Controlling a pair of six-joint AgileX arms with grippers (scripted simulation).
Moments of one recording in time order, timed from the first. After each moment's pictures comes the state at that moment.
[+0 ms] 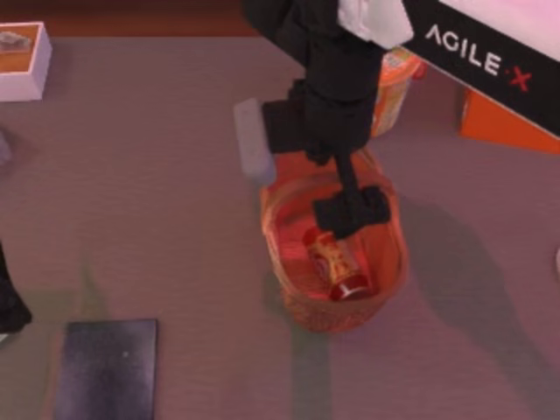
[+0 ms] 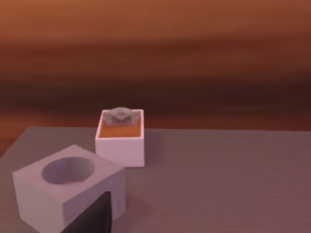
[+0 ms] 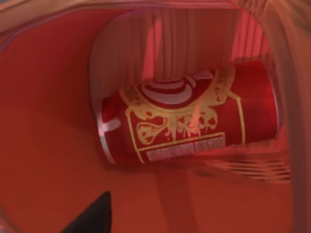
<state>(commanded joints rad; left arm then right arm) 0.02 0.00 0.00 0.00 0.00 0.00 0.68 2.29 2.21 -1.50 0.00 -1.02</state>
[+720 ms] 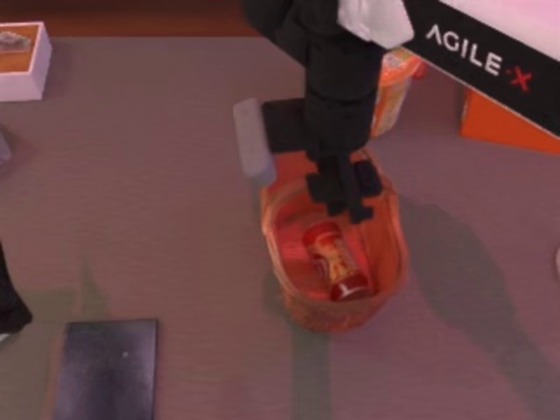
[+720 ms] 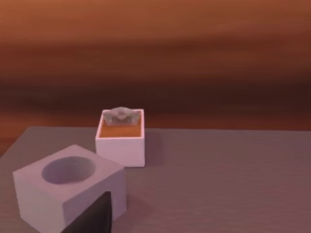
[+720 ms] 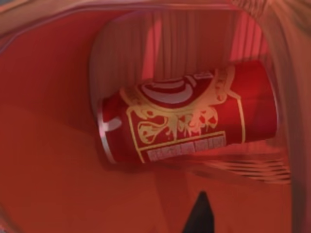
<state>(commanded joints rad) 0.02 0.00 0.00 0.00 0.00 0.00 0.68 2.29 2.21 -1.50 0.00 -1.02</state>
